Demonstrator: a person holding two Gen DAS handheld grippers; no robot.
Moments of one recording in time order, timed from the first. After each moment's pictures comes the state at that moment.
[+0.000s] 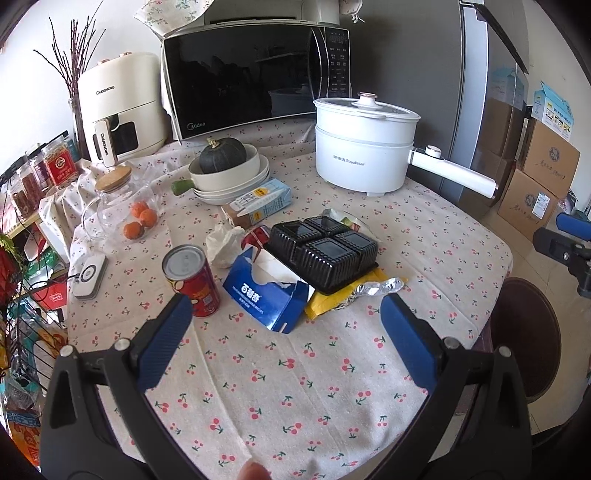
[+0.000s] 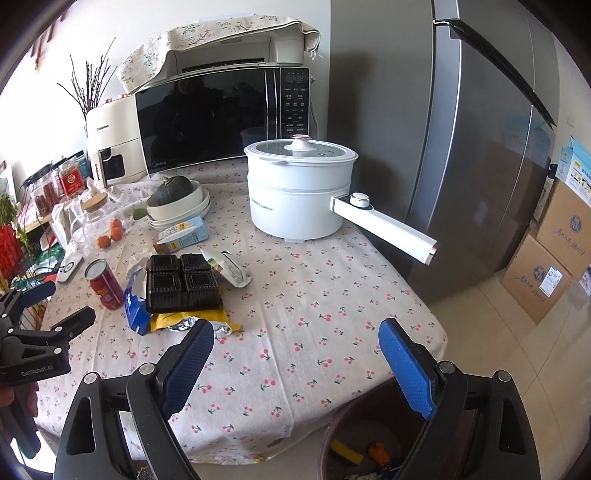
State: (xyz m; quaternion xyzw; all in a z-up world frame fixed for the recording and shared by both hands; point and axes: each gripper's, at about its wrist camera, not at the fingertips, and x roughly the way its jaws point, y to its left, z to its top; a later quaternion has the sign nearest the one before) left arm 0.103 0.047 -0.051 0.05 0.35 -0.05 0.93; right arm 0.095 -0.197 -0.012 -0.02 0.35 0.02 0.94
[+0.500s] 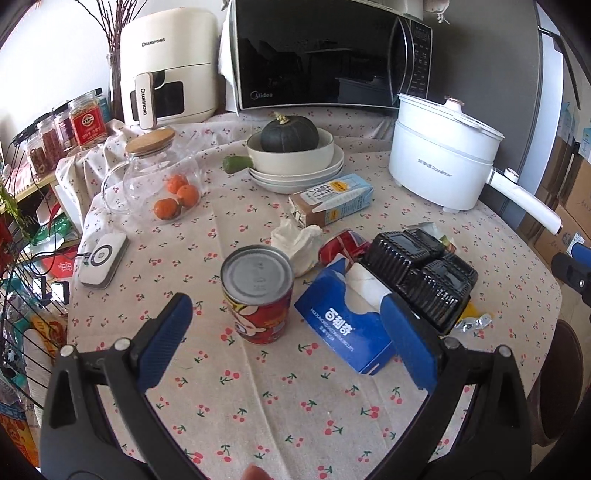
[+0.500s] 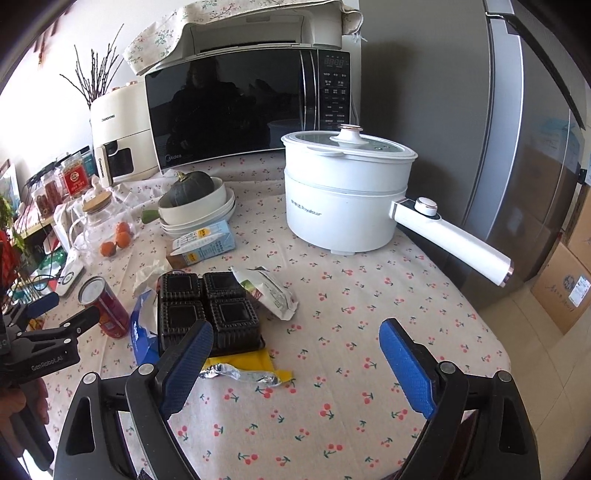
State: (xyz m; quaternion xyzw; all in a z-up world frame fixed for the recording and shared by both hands) left arm 0.165 0.115 -0.092 -0.01 0.36 0.03 0.93; right arm 0.170 -0.134 -0.052 -0.02 0.35 0.05 0.93
